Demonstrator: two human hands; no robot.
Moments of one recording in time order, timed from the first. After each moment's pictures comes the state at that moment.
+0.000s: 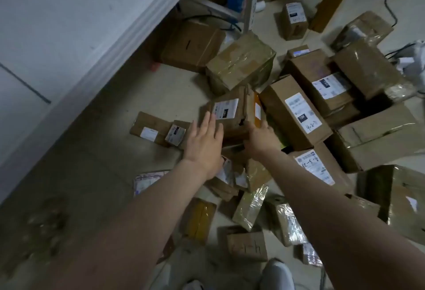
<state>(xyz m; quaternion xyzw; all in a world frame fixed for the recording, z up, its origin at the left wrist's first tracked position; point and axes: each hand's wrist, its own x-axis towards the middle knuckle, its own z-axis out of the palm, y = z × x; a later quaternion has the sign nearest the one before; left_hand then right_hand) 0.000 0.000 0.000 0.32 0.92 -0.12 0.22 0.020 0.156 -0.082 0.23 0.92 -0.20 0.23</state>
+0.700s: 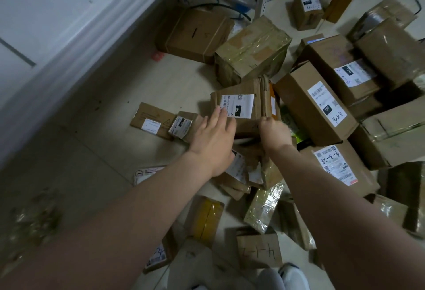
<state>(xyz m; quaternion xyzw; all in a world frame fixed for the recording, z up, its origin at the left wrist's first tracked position) 0.001 -0.027 -0.043 0.34 0.91 -0.06 0.21 0.016 0.146 -0.139 0.12 0.98 -0.04 0.18</state>
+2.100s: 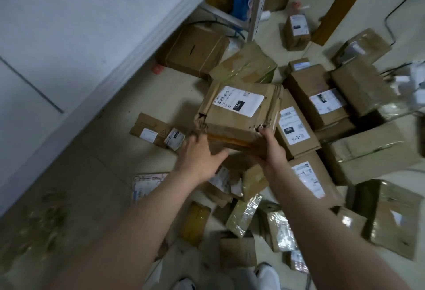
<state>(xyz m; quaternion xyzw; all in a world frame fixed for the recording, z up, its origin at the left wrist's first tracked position) -0.004 -0.012 0.001 0.03 0.92 0.20 0.33 0.038 0.164 -0.065 0.54 0.44 -0.72 0.06</state>
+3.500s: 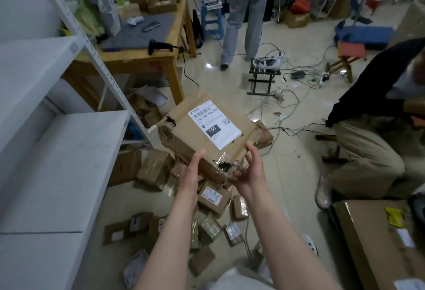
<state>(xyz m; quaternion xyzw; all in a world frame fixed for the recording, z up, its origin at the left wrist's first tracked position) 0.268 0.158 0.513 0.00 0.65 0.65 0.39 0.375 0.251 0.521 0.44 0.16 -0.84 -0.26</state>
